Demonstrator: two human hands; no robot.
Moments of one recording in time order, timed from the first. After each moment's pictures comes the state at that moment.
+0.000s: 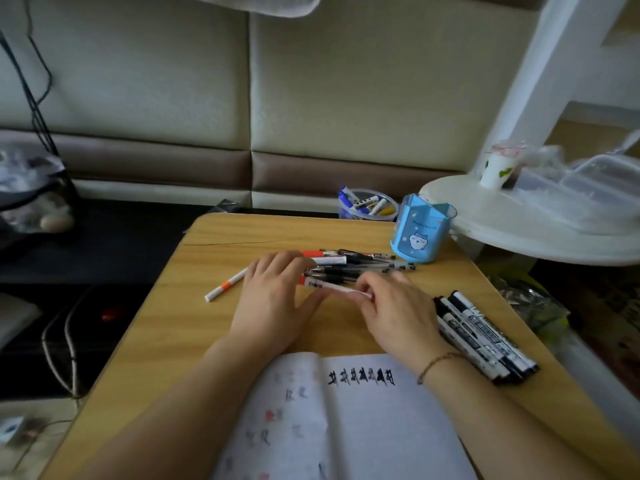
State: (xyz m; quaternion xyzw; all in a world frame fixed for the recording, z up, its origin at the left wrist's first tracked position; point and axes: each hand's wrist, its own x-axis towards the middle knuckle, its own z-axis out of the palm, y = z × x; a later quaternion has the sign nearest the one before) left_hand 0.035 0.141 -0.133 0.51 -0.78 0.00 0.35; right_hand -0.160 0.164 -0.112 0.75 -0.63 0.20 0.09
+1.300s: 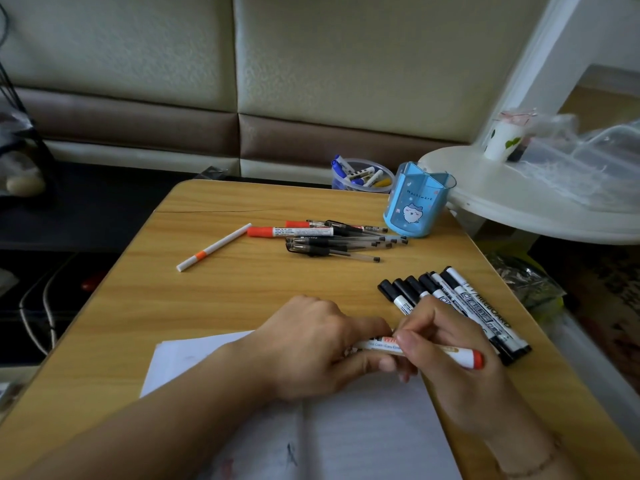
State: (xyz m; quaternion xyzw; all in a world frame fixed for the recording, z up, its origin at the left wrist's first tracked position) left_hand -0.013 0.198 -0.117 0.24 -0.94 -0.09 0.24; right_hand -0.210 0.251 -0.112 0.69 -0.42 0.46 -0.37
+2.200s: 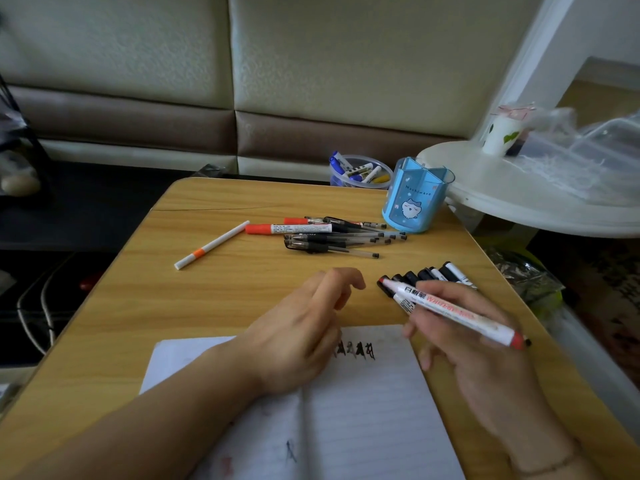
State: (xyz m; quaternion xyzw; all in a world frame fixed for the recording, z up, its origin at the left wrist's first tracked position) left_hand -0.002 0.198 -0.129 0.30 -0.87 -0.22 0.32; right_hand -0.220 0.254 -0.110 0.57 -0.46 0.55 -0.40
